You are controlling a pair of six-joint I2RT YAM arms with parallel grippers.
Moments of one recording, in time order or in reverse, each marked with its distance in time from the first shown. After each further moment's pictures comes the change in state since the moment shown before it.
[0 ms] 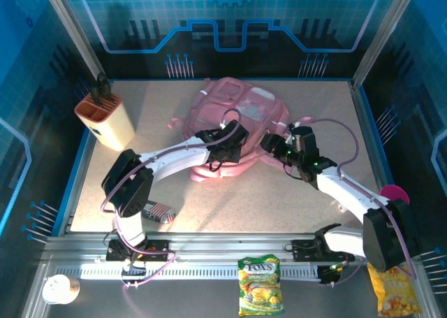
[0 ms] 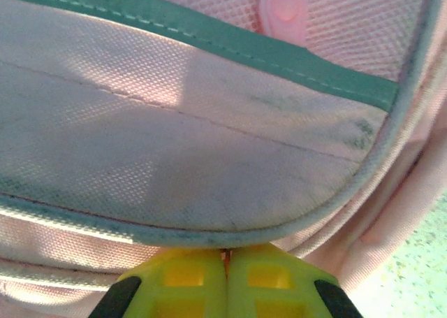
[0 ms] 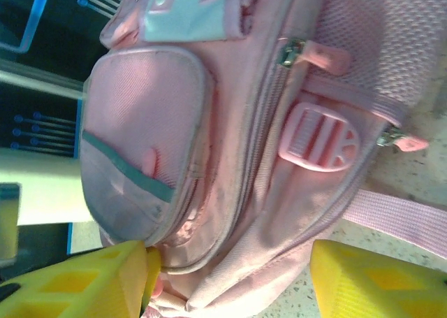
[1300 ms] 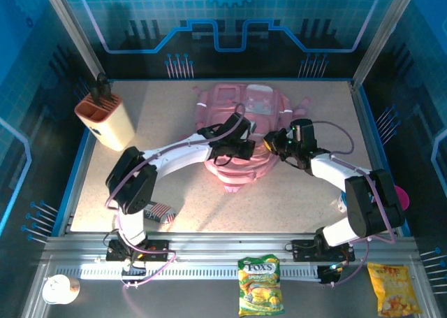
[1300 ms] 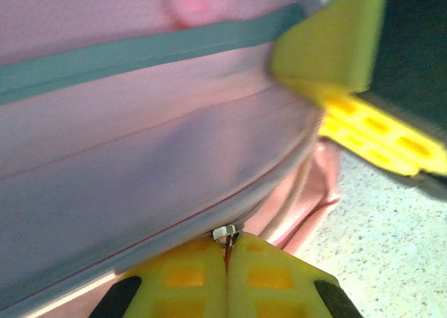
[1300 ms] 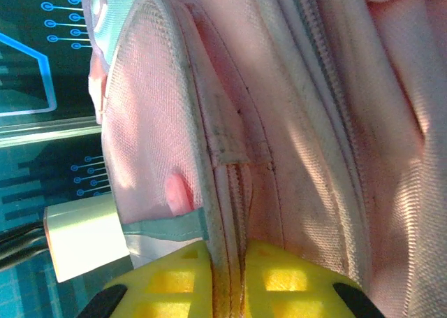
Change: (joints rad) left arm 0.038 0.028 0.022 0.163 0.336 0.108; right arm -0.102 0.260 0.071 0.151 -0.196 0.303
